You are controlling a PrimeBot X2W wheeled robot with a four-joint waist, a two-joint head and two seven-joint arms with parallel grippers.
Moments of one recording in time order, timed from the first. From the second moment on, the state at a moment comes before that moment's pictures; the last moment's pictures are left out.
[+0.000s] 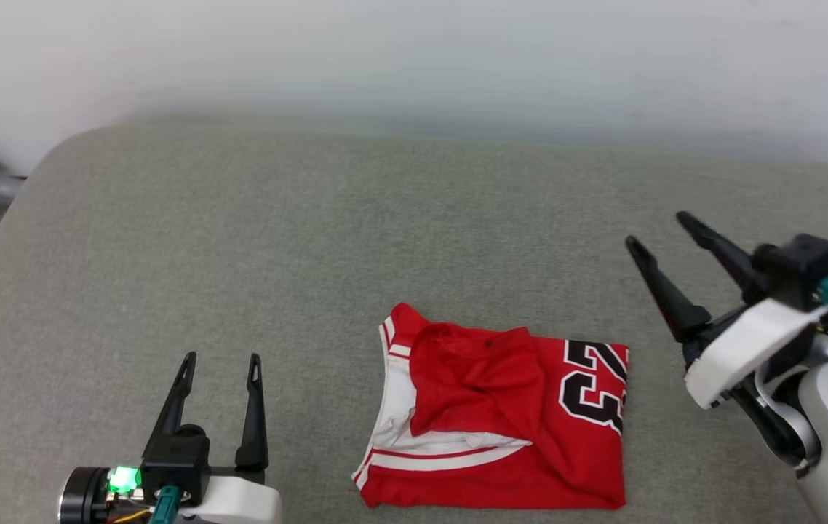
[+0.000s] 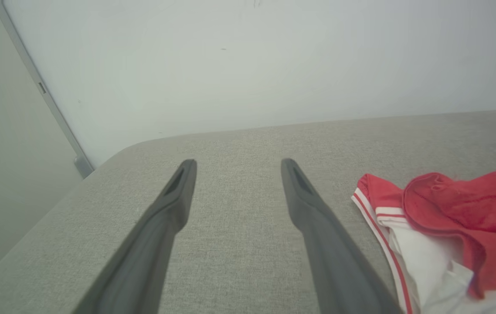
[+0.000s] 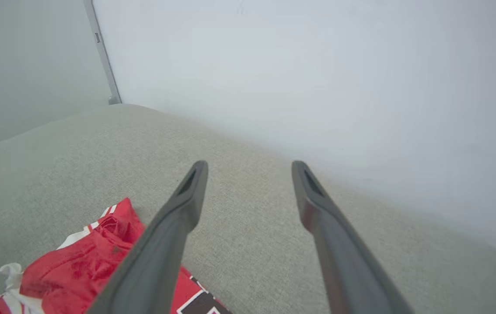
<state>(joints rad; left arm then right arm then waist) 0.03 0.12 -0.11 0.04 -0.01 0.12 -0.26 -0.44 -0.46 0.43 0.22 0.53 0.13 -0.04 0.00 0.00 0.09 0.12</state>
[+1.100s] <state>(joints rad) 0.13 0.12 -0.11 0.01 -0.01 0.13 -0.26 0.15 -0.06 -0.04 -0.04 0.09 0.13 -0.25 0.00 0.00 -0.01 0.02</state>
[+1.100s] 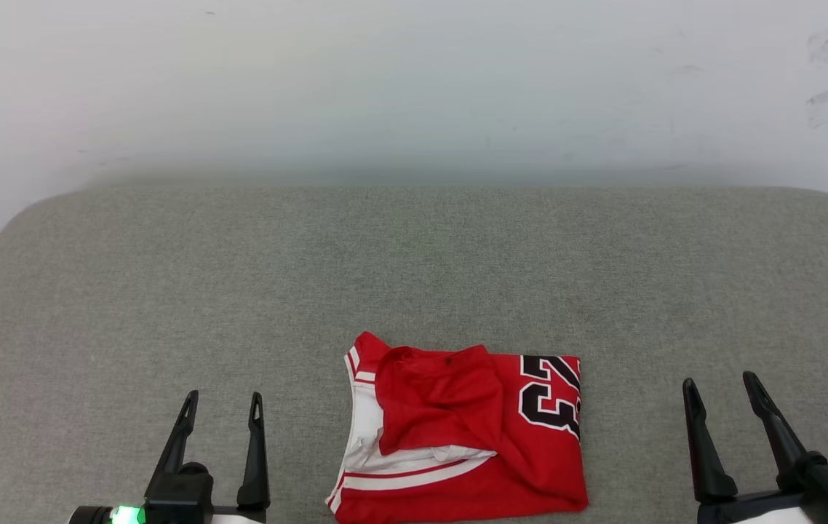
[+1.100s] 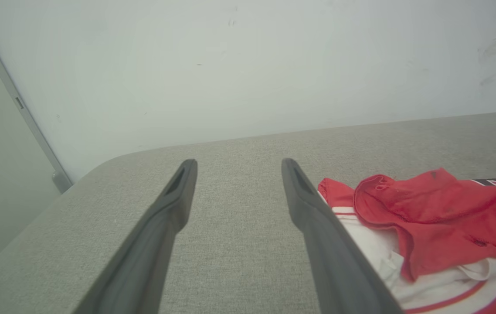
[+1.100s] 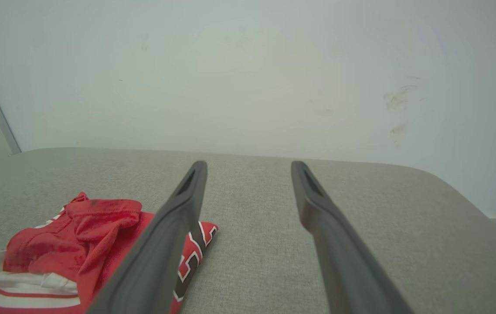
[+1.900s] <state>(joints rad) 0.10 0.13 -0.14 0.02 -0.01 0.11 -0.26 -0.23 -0.30 0.13 -0.06 0.28 0.13 0.18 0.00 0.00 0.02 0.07</state>
